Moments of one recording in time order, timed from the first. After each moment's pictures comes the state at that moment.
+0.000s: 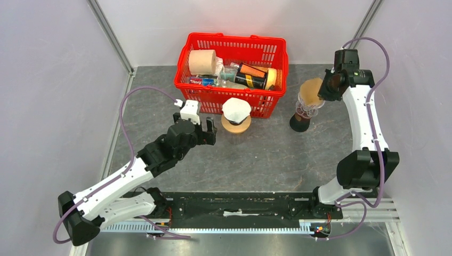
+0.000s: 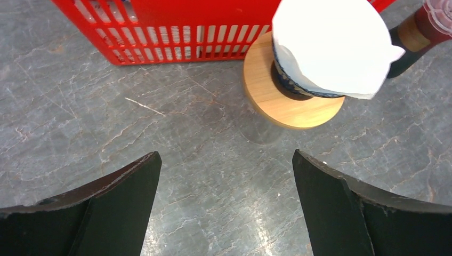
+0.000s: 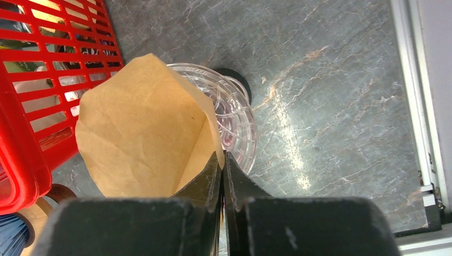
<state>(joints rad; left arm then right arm) -0.86 0.93 0.84 -0.35 -0.46 -0.38 -0.07 1.55 1.67 -1.04 0.08 0.29</state>
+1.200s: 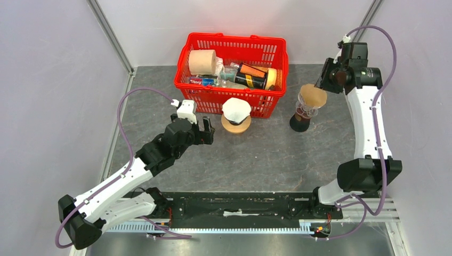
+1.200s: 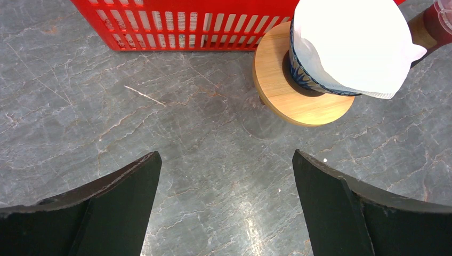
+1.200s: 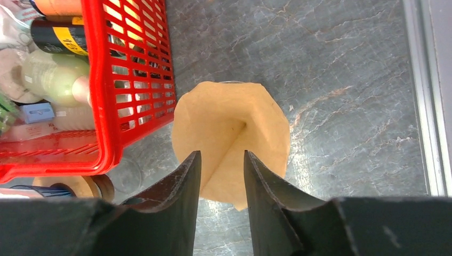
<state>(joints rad) -0.78 0.91 0.81 -0.36 -0.39 -0.42 -0.08 1.52 1.77 -1.01 -0.05 0.25</state>
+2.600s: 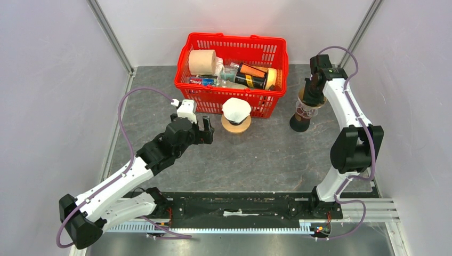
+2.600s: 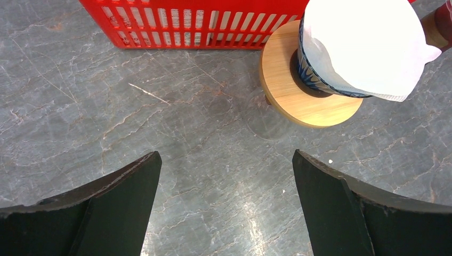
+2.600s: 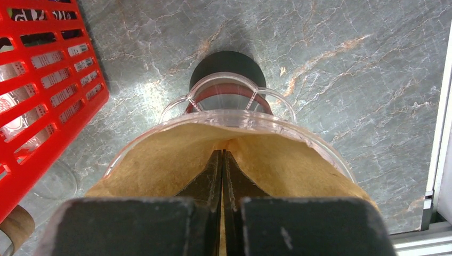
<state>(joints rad) -0.77 0.92 0.81 -0.36 -0.39 -0.42 0.04 1.75 1.64 -1.01 0.13 0.27</state>
